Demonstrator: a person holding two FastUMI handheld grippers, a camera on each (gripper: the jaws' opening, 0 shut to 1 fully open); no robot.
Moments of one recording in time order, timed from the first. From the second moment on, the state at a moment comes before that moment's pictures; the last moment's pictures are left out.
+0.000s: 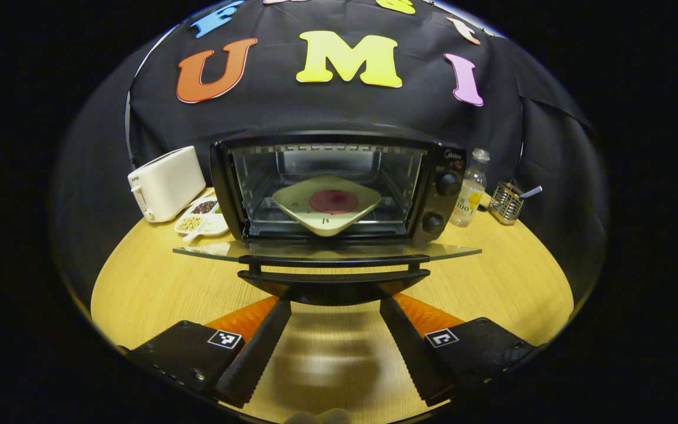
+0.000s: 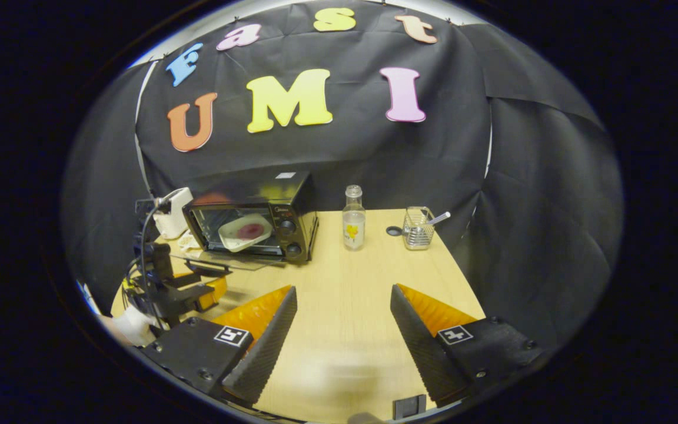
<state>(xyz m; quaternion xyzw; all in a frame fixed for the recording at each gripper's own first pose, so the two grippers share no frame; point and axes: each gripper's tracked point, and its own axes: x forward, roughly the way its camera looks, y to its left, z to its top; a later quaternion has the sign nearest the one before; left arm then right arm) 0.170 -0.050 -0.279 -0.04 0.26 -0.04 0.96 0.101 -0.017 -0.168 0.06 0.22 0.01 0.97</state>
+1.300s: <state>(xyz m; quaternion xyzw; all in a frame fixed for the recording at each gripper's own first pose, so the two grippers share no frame) 0.177 -0.035 -0.213 -0.02 0.20 -0.07 0.98 0.053 -0.002 -0.145 0.08 0.19 -0.03 0.98</state>
